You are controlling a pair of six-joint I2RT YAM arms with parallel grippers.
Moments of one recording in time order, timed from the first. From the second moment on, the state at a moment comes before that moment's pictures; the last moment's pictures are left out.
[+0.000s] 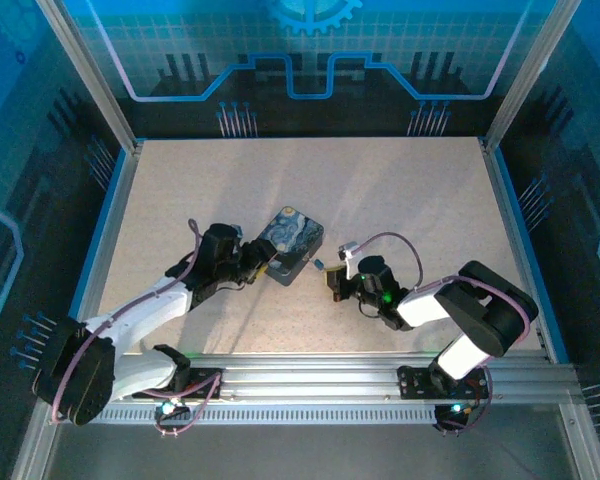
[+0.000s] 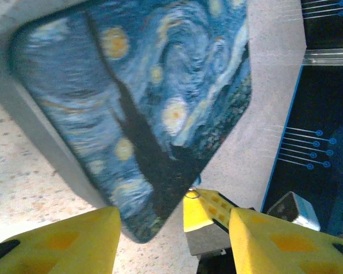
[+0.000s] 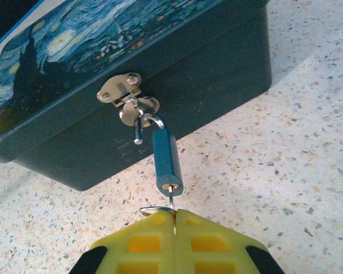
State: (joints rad) left arm -0.45 1.18 0.59 -0.07 0.28 -1.24; right arm 0.68 1.59 0.34 0.75 -0.11 0.40
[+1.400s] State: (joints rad) left arm -0.49 1.50 0.79 0.01 0.32 -1.06; right arm 0.39 1.52 0.40 0.56 -0.55 0.46
